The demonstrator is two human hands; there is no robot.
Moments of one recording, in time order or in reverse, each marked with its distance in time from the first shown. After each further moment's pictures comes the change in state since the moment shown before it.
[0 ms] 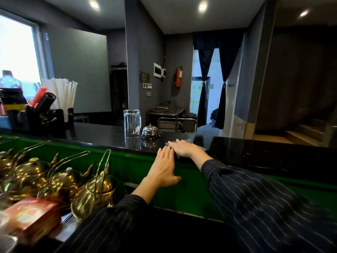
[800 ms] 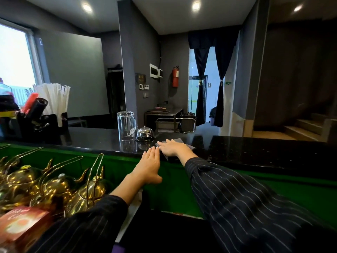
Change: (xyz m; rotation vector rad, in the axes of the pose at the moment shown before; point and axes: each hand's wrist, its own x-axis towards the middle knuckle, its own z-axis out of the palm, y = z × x) left_hand 0.005 -0.024 -0.014 0.023 -0.196 -0.086; right_hand 0.016 -0.016 -0.002 0.005 -0.011 -0.006
